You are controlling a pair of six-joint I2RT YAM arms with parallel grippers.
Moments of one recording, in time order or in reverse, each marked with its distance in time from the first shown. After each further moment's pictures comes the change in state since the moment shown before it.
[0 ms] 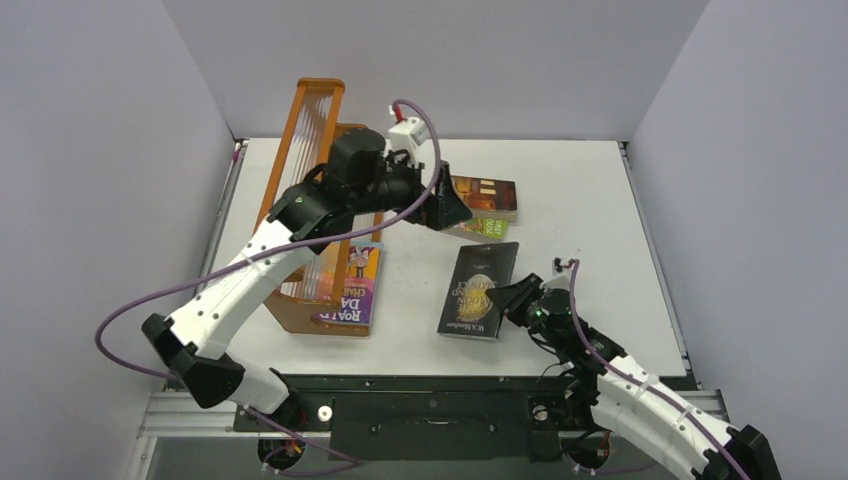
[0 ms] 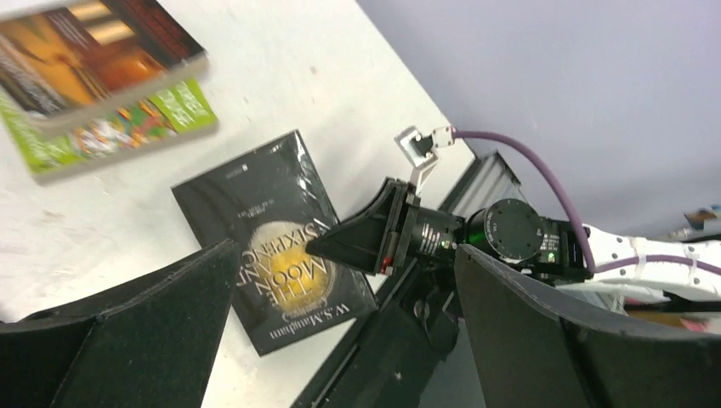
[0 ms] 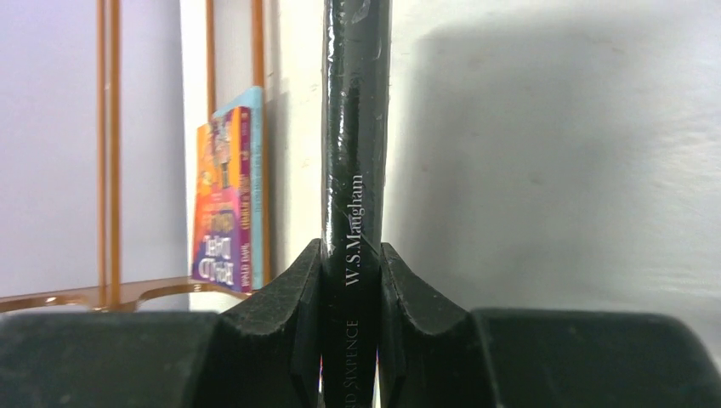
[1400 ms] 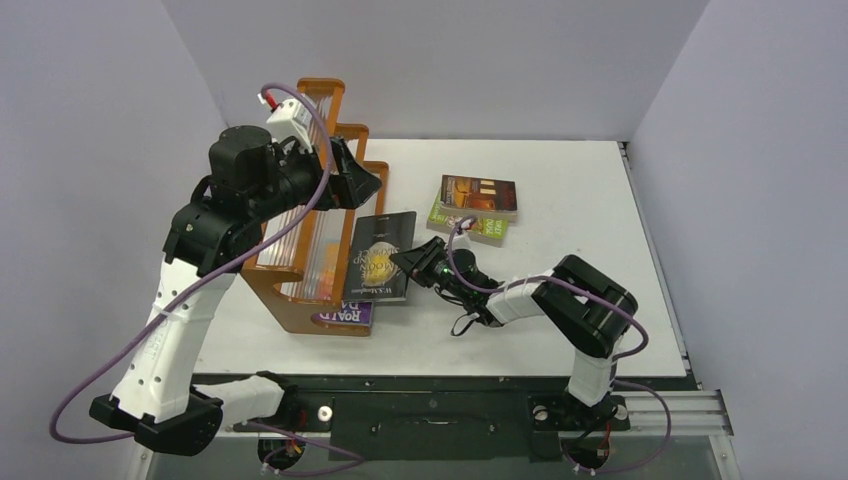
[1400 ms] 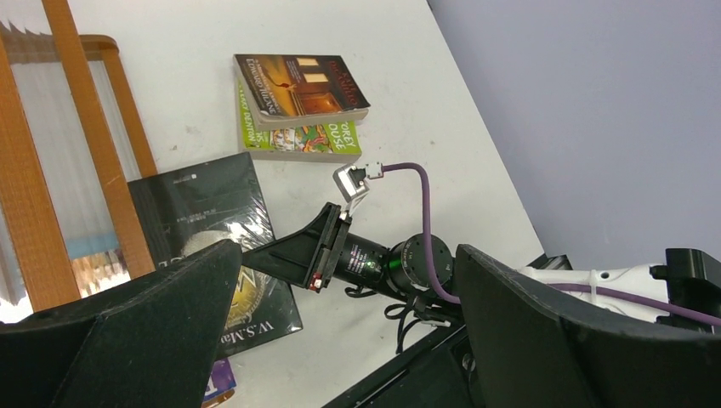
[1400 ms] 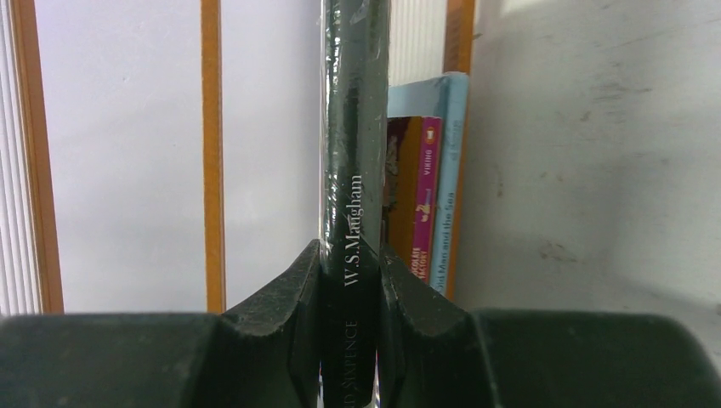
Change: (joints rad) left arm 0.326 -0.276 0.063 -0.250 -0.116 0.020; right arm 0.204 1.210 0.504 0.905 -0.100 0.229
